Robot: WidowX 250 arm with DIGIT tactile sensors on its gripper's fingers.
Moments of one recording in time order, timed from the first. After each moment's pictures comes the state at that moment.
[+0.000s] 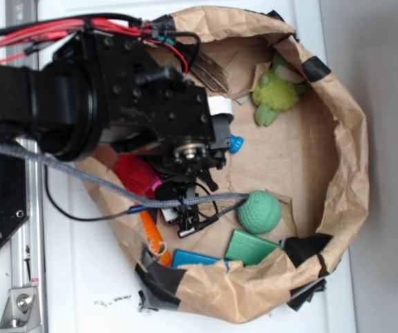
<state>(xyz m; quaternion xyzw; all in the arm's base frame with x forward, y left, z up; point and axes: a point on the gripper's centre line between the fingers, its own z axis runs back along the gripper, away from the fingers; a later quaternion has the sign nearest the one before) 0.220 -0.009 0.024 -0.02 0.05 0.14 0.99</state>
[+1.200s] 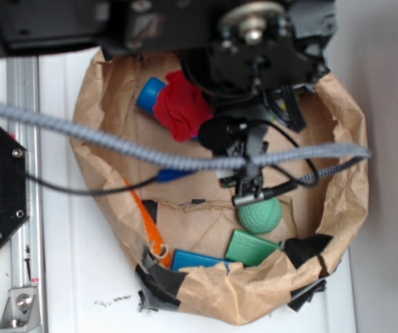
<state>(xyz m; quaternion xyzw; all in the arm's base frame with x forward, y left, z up) 0.268 0.008 0.170 -0.01 -0.06 0.05 1.00</state>
